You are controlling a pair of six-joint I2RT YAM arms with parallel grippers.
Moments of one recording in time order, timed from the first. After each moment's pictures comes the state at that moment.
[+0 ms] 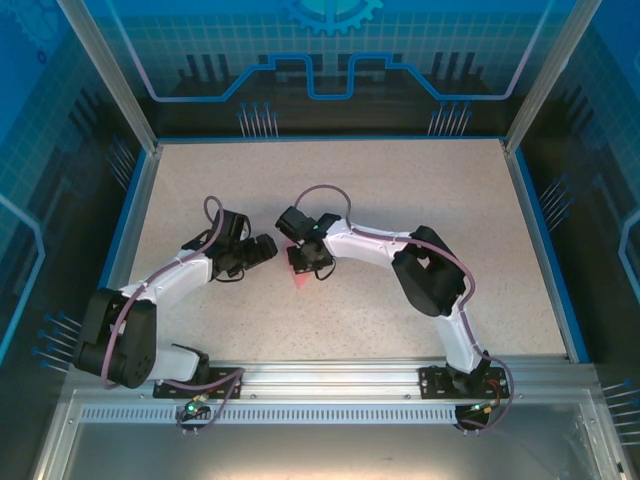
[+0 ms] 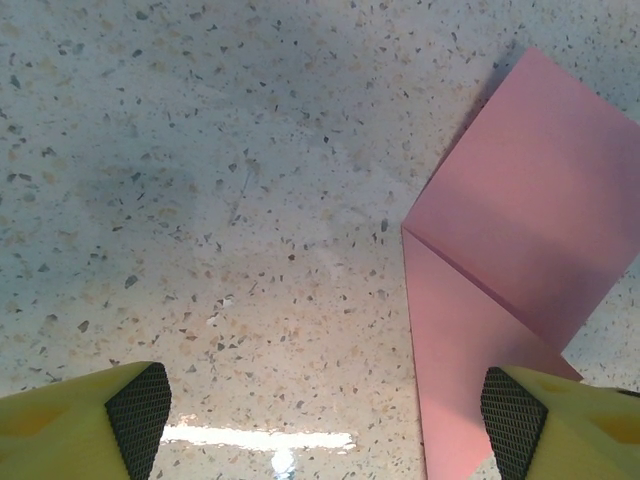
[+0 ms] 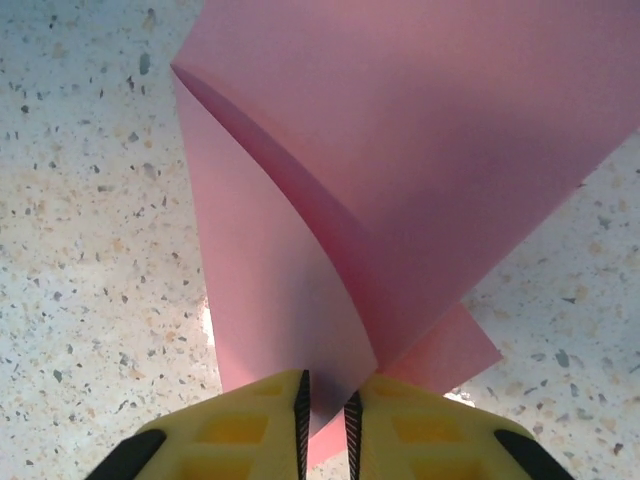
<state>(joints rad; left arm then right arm) -0.24 1.36 0.72 -0.36 0.12 -0.72 0.88 2.12 1.59 -0.73 0.03 0.63</state>
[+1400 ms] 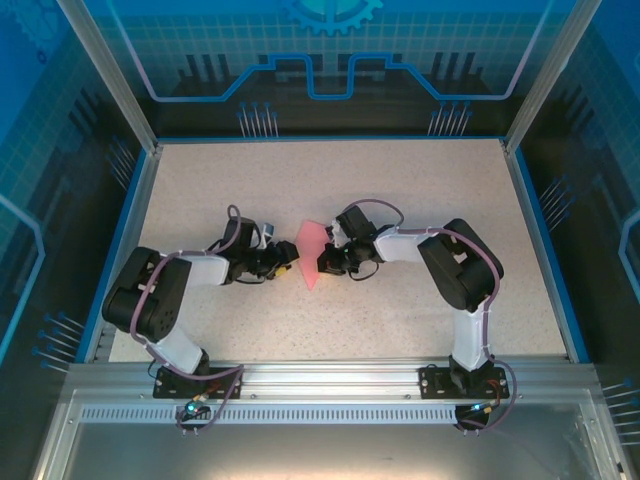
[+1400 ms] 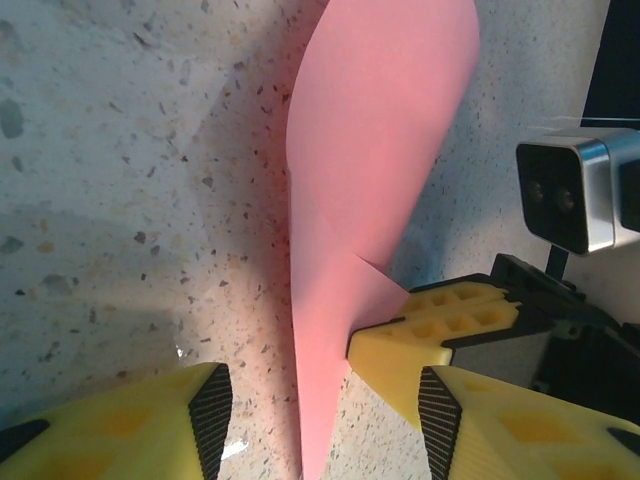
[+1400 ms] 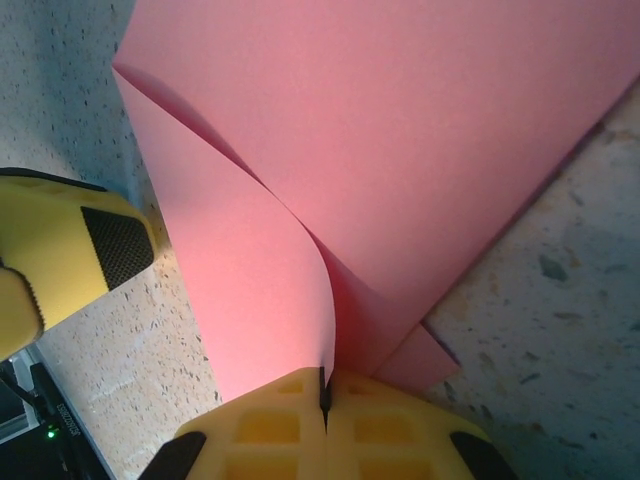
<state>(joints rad) -0.25 1.65 0.61 0.20 0.65 -0.87 0.62 1.97 1.08 -0.16 -0.55 0.67</state>
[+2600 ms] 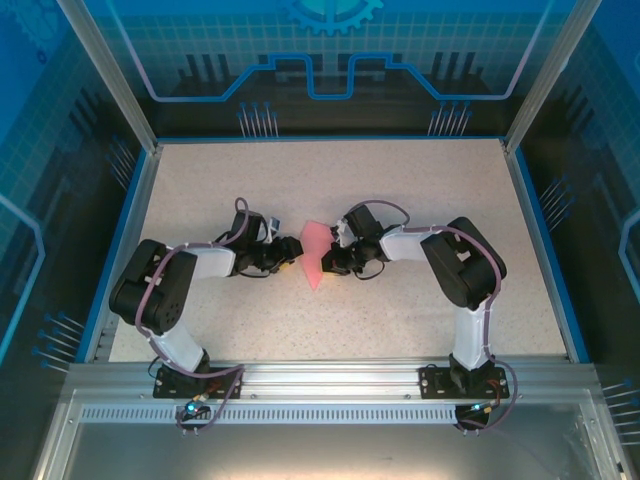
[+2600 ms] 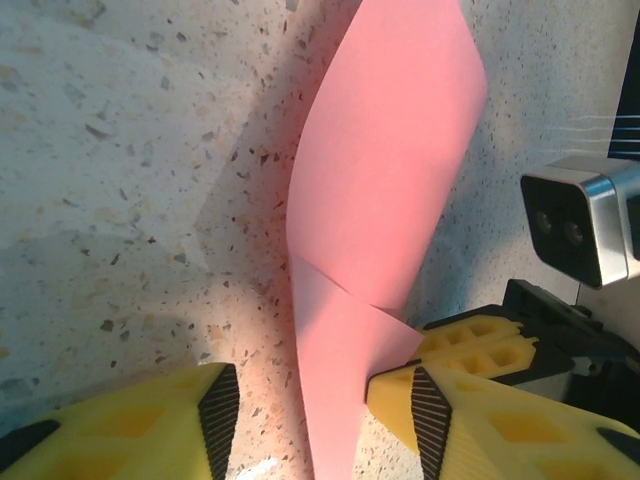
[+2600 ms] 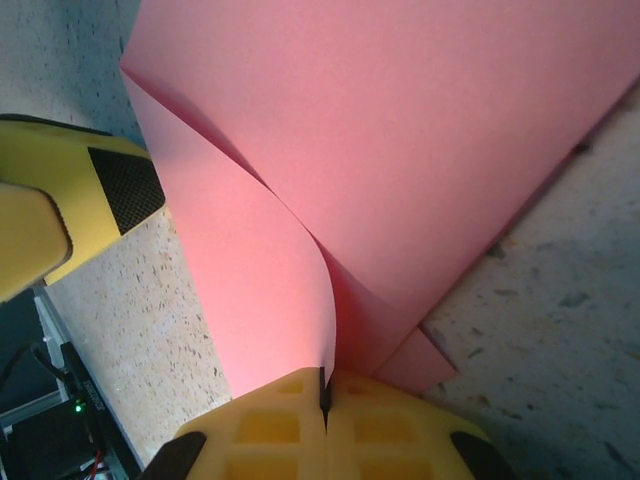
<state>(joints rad) -0.28 1.70 0.70 0.13 0.59 -0.82 0.57 1.97 1.05 -0.14 -0.64 0.65</state>
